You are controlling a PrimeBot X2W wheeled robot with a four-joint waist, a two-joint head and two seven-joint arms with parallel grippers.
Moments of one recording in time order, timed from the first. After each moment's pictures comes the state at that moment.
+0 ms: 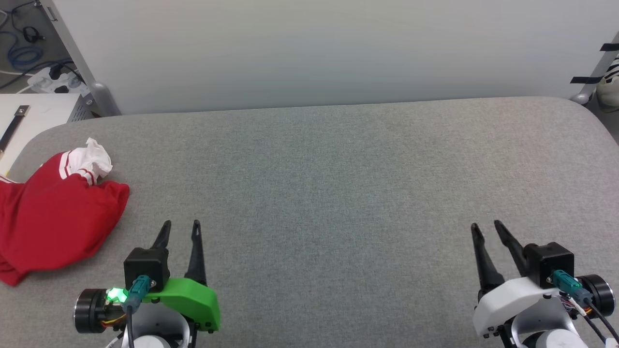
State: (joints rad) left arm 0.02 0.06 0.00 0.00 -0.01 0.00 0.00; right arm 0.02 -0.05 0.00 0.00 0.01 0.13 0.00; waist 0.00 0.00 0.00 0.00
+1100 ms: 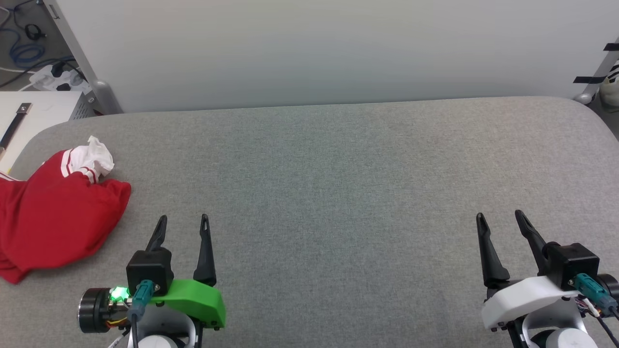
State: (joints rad) left arm 0.02 0.06 -0.03 -0.01 -0.02 0.05 -0.06; right arm 0.02 -0.05 -0.02 -0.03 0.08 0.13 -0.07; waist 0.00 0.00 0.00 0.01
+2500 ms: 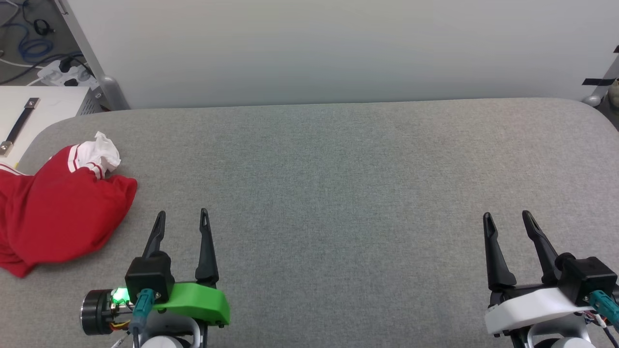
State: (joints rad) left arm 0.02 0.06 -0.06 -0.01 -0.05 0.10 -0.15; right arm 0.06 -0.05 -0.02 -0.07 0.13 0.13 -0.16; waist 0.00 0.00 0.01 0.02
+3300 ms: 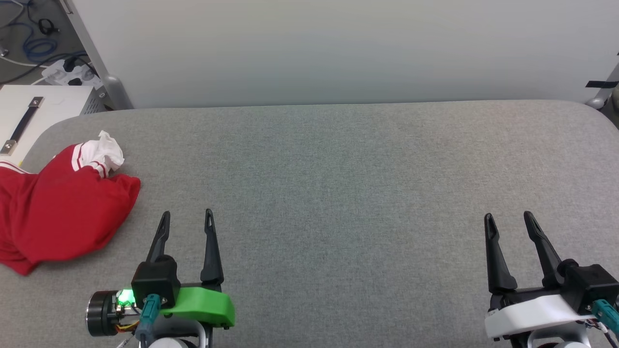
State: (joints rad) left arm 0.02 0.06 -0.08 0.00 -0.04 0.12 -0.20; right arm 0.07 -0.05 -0.01 -0.08 0.14 0.13 -0.20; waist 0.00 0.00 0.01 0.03
